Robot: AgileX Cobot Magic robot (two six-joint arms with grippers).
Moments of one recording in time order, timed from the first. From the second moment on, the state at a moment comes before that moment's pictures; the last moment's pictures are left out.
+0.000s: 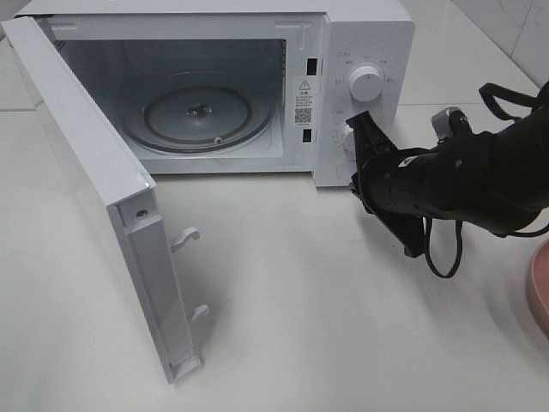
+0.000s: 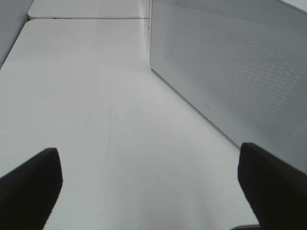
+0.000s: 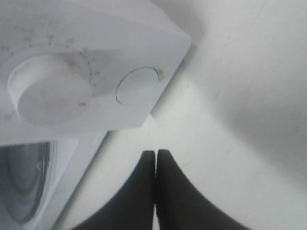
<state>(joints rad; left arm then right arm) -0.02 -0.01 -0.50 -0.09 1.05 0.04 0.52 1.82 -0.73 0.75 -0.46 0.79</state>
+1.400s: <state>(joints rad) -0.02 -0.01 -0.50 -0.09 1.05 0.04 0.30 1.40 -0.73 0.13 0.69 0.03</state>
